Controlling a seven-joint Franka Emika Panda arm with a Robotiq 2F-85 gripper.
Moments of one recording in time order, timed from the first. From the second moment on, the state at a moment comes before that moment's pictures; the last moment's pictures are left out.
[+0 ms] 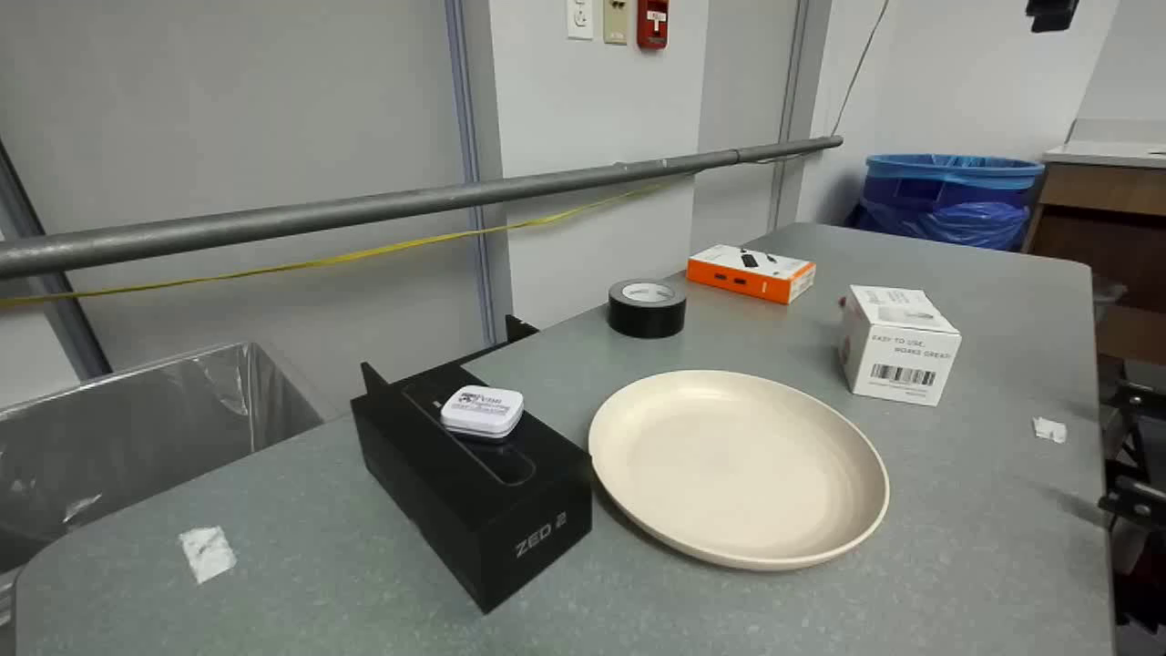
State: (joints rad) arm 0.01 -0.58 0.00 -2.50 0.01 1.92 0.03
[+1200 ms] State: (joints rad) arm 0.01 -0.58 0.00 -2.50 0.01 1.93 0.03
